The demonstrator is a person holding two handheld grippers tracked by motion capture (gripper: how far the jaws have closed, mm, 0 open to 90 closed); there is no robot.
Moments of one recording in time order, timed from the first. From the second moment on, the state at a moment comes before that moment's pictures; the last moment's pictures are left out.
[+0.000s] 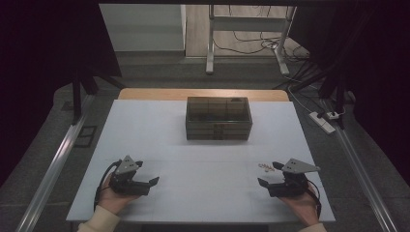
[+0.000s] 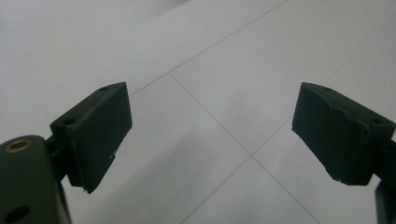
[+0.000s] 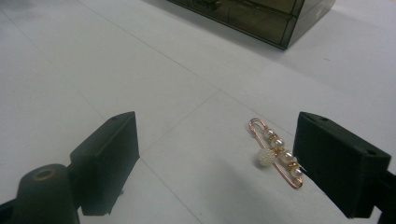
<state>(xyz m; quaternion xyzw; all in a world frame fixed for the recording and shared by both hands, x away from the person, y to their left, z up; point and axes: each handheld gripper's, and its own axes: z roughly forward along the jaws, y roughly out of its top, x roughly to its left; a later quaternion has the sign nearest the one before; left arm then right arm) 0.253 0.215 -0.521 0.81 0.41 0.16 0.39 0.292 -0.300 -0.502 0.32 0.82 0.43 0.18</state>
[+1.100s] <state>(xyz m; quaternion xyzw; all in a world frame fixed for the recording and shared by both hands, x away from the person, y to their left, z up) 0.255 0.209 -0.523 0.81 0.40 0.14 0.40 0.296 -0.302 -0.503 0.34 0.81 0.44 0.17</state>
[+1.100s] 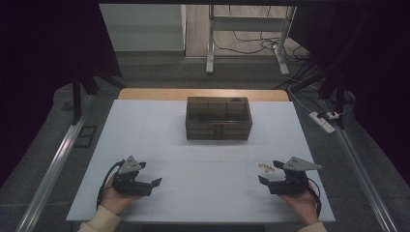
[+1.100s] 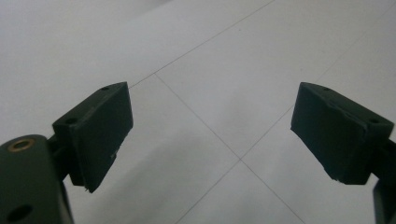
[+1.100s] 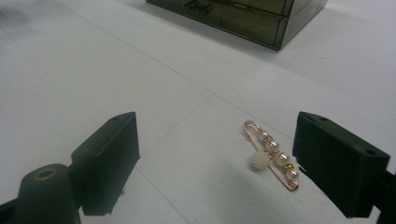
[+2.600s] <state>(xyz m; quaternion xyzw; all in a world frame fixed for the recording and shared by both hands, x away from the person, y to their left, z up) 0.253 0.206 -0.527 0.82 0.40 0.14 0.39 0.287 -0.257 -0.501 0.31 0.82 0.45 0.16</state>
